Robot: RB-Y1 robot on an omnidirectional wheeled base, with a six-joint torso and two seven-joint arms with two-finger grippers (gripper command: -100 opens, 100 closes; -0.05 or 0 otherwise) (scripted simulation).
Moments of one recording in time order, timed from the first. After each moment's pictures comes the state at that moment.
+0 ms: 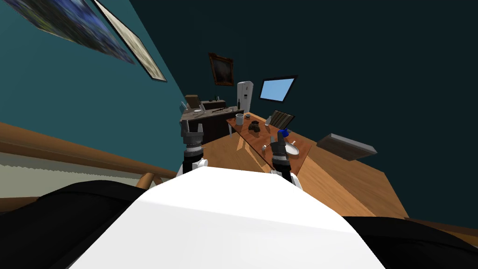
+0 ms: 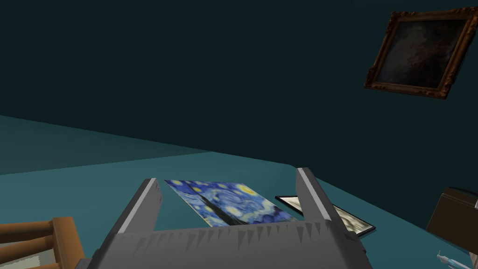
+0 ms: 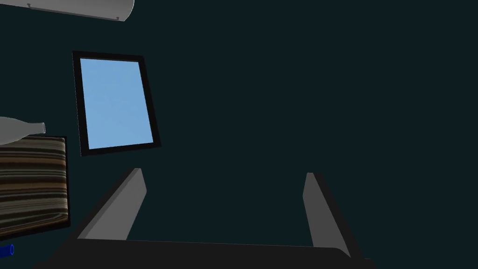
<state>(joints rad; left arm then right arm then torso) 0.49 0.02 0.06 -2.25 -0.01 -0.65 0.14 0.53 -0.11 0.02 -2.18 0.20 -0.46 -0.17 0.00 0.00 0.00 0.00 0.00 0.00</state>
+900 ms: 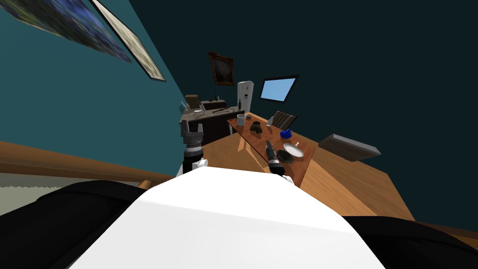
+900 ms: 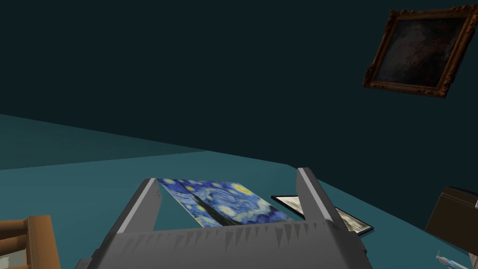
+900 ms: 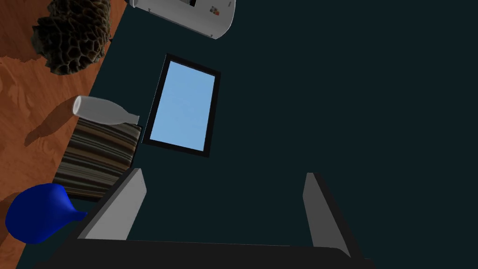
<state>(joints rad) 0.49 0.02 0.06 -2.25 -0.01 -0.65 0.14 0.57 -0.14 0.04 -2.04 0.44 -0.34 -0.19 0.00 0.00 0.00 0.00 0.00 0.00</state>
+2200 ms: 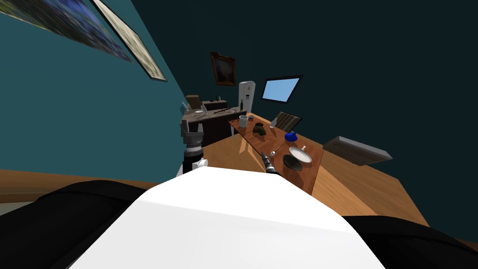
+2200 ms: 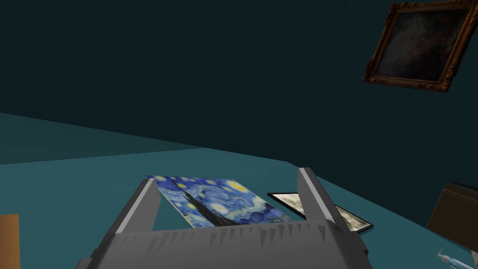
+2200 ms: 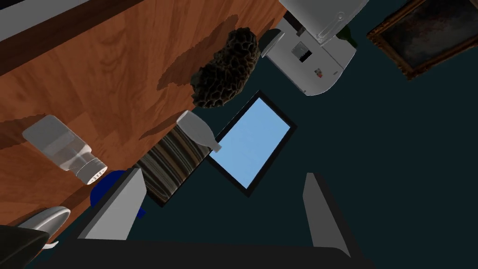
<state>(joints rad) 0.49 0.02 0.06 -2.25 -0.01 -0.65 0.14 0.60 -0.16 0.08 -1.84 0.79 -0.10 -0.21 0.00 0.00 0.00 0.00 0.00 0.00</state>
